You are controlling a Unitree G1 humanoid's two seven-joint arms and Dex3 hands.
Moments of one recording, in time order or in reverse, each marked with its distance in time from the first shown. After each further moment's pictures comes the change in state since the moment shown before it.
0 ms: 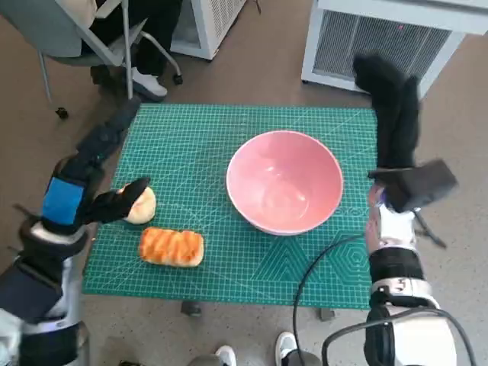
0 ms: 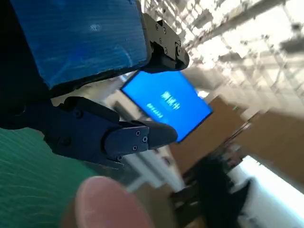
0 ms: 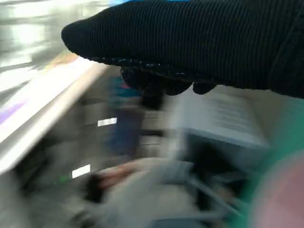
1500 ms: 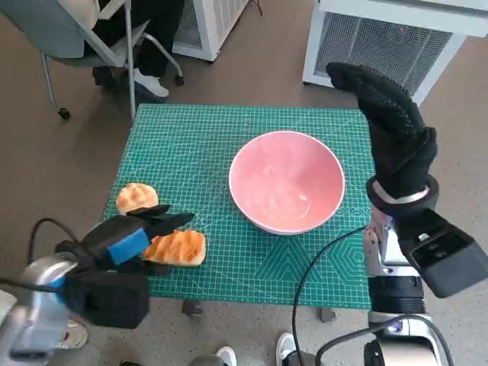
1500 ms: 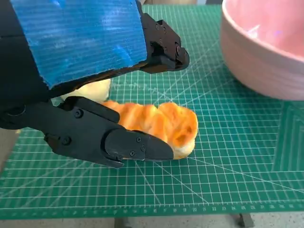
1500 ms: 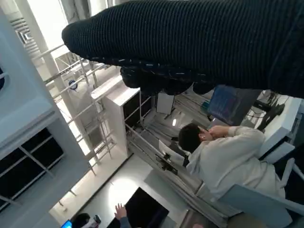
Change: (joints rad) left arm 0.088 0.187 -0.364 -0.078 0.477 0.393 -0.164; right arm 0.183 0.020 0.107 -0.442 0.184 0.087 0.192
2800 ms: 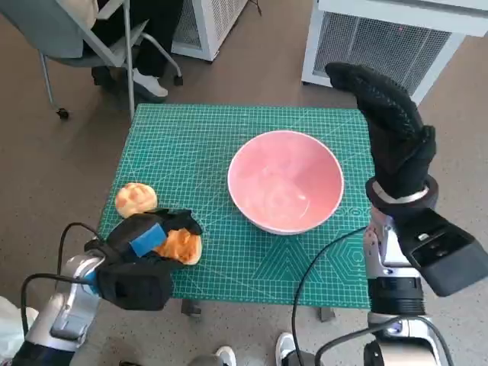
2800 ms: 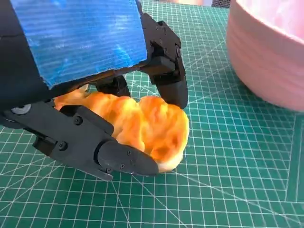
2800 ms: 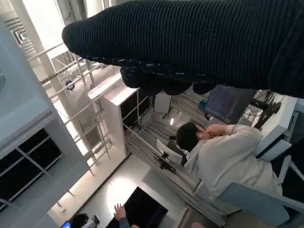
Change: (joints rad) left arm -0.055 -0.091 -0.024 0.203 0.008 -0.135 0.166; right arm 0.009 0.004 -0.001 -0.018 0.002 0.026 0.000
